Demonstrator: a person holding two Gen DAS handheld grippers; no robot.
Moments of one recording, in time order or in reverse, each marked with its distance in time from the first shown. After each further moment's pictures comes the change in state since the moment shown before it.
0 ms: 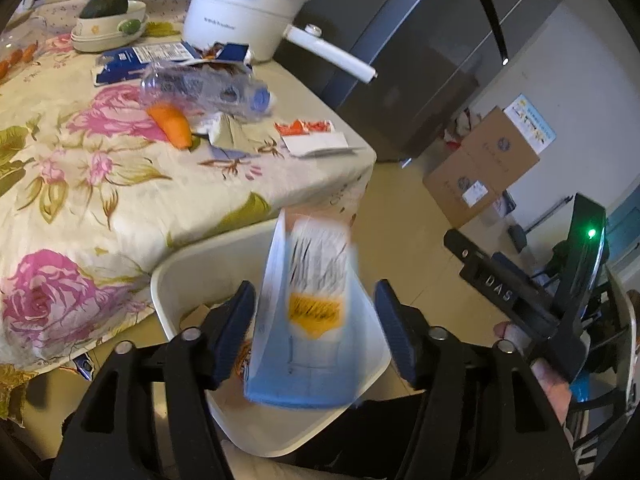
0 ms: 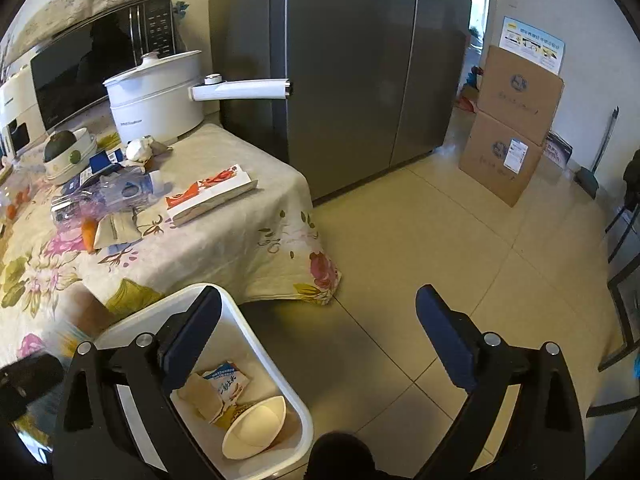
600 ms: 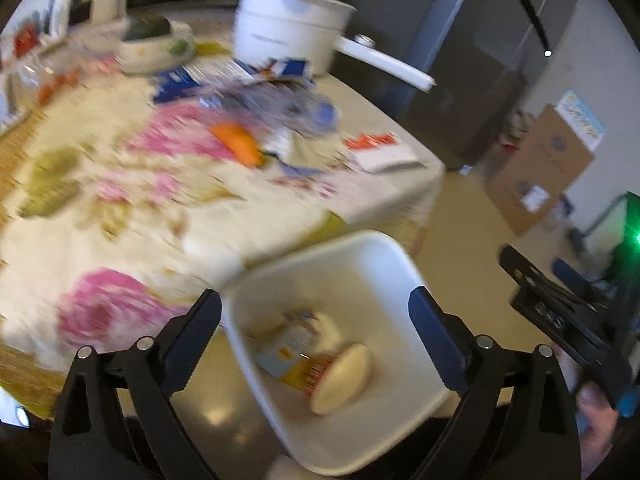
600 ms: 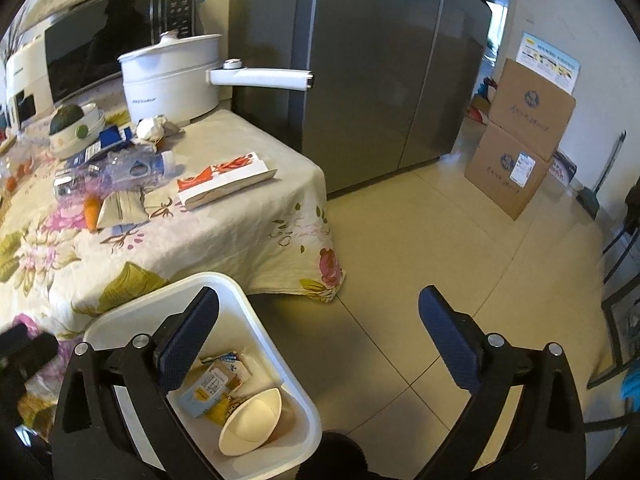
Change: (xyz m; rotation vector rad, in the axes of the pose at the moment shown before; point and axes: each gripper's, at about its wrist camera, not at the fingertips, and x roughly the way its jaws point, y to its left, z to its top) left arm 0.001 0.018 0.010 0.029 -0.069 0.281; right arm 0.004 0.033 -0.006 -0.111 0.006 -0.018
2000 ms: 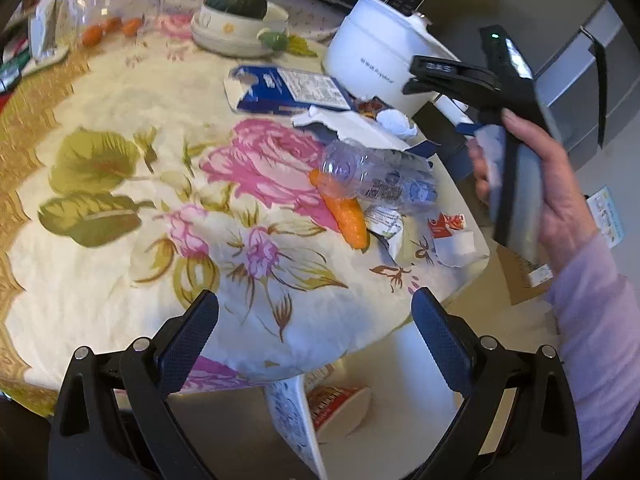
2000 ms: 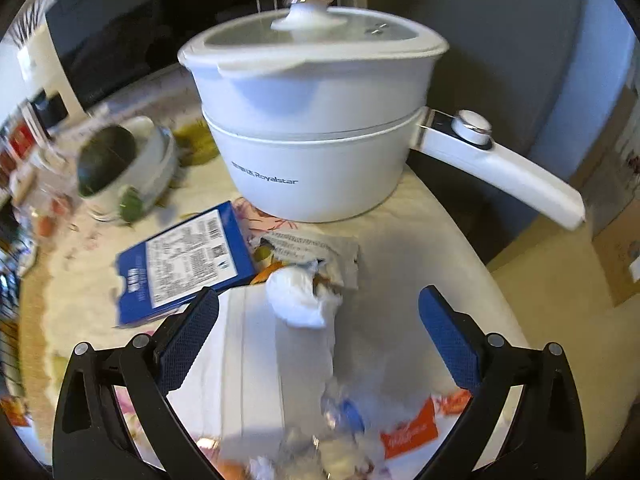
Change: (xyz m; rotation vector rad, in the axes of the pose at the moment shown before) left arm 0.015 0.112 0.076 -0.298 0.060 -0.048; right arm 0.168 0.219 0.242 -0.183 0.191 0.305
